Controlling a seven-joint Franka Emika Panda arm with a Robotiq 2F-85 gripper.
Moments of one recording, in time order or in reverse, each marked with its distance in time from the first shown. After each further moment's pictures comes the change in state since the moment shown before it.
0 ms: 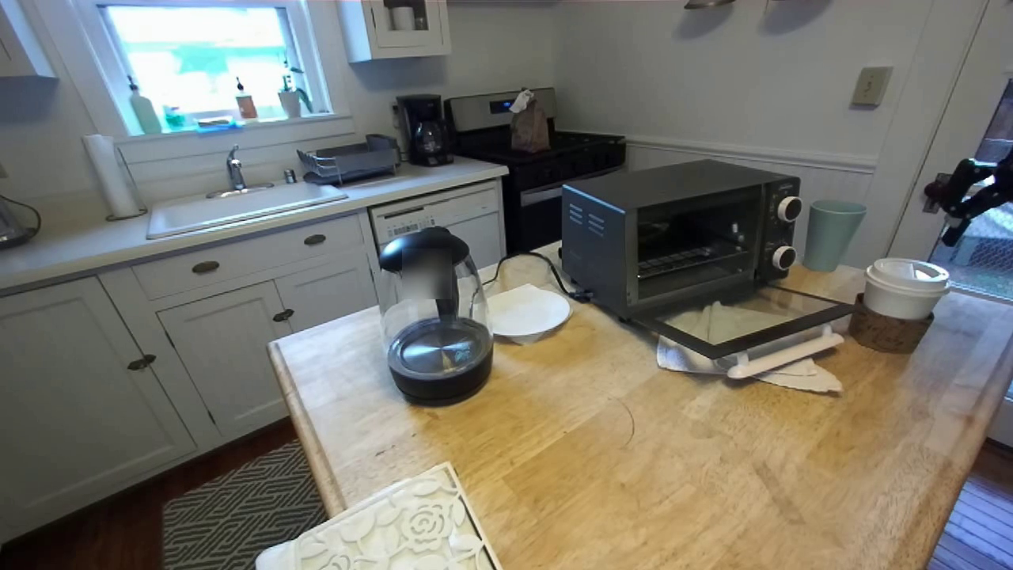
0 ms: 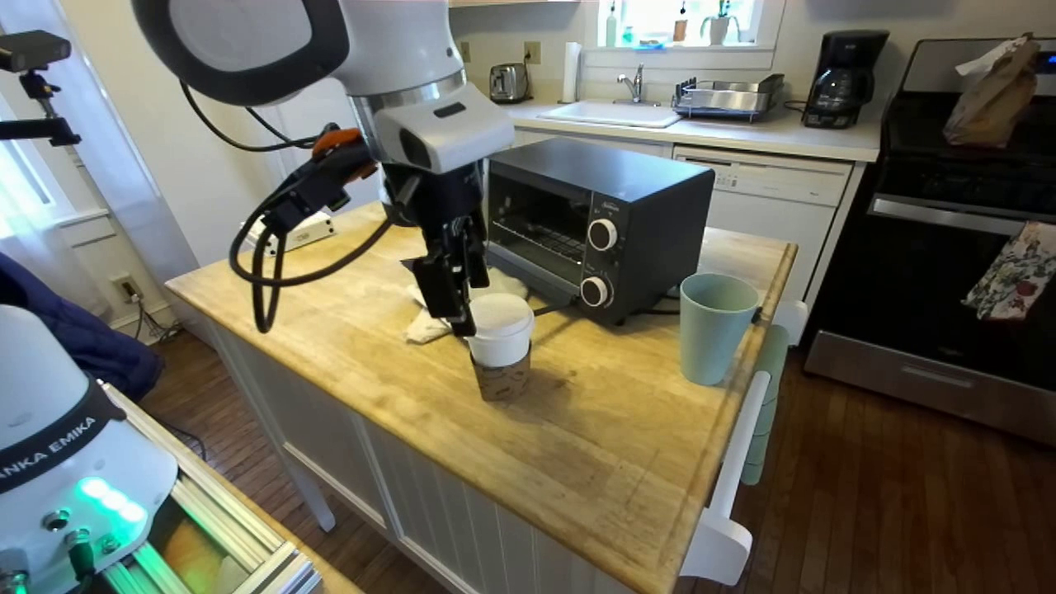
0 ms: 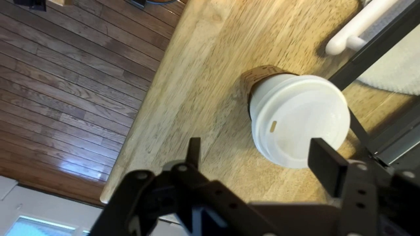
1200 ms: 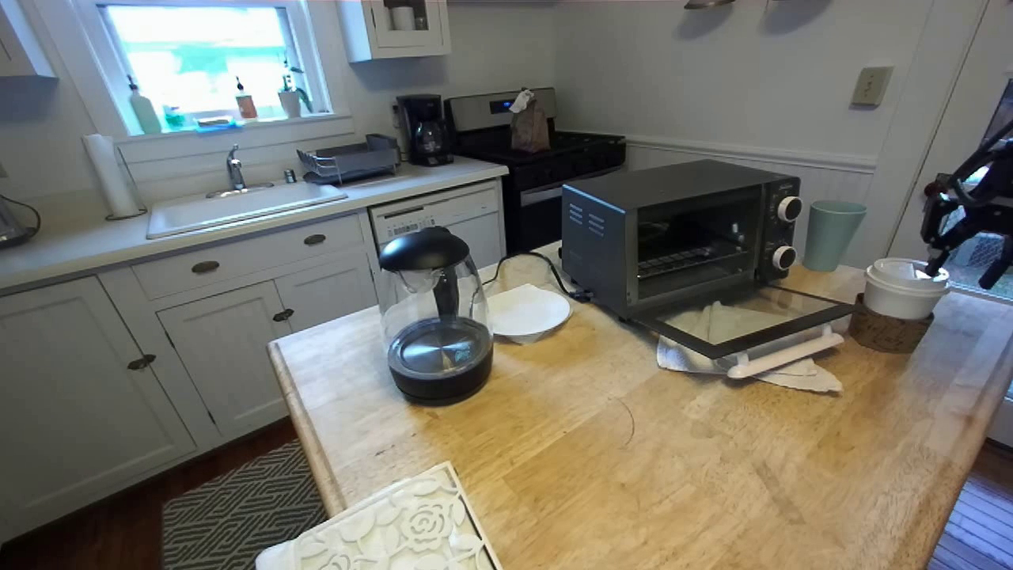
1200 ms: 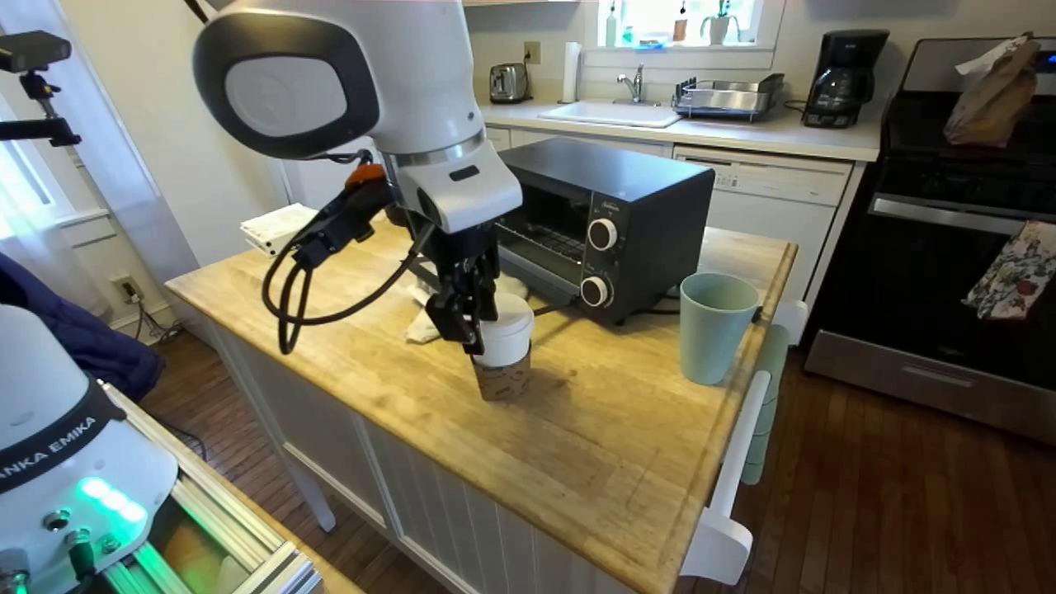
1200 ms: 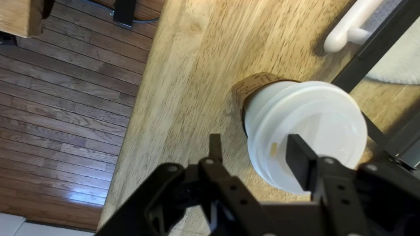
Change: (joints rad) arm 0.030 0.136 -0.003 0.012 0.139 0.091 0.026
